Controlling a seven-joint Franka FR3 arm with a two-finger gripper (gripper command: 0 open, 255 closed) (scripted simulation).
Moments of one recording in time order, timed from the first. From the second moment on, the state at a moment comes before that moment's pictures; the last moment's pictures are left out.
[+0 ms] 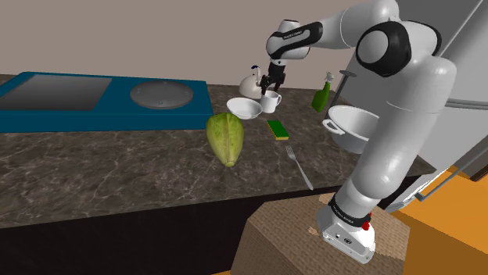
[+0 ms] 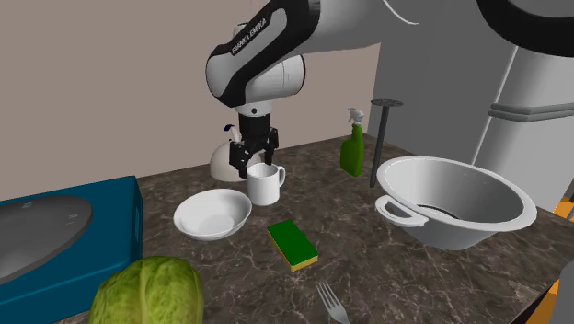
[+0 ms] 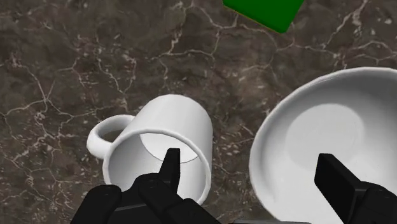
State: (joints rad) arm -0.09 0.20 -0.30 -1.86 0.06 2.12 -0.26
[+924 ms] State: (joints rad) arm -0.15 0.44 -0.29 -1.70 0.15 2.18 -0.34
